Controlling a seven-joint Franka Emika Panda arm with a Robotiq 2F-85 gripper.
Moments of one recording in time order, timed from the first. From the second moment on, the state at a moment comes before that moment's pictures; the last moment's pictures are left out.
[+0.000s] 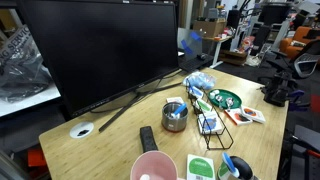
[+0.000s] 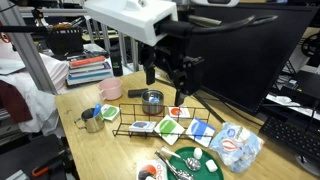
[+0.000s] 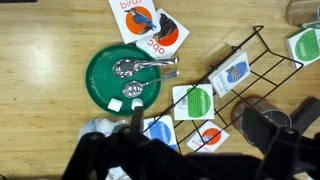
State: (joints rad) arm -0.03 -0.28 -0.27 -2.36 0.01 2.12 -0.37
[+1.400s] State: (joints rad) arm 0.02 -0.13 0.00 -2.35 -0.13 2.39 -0.04
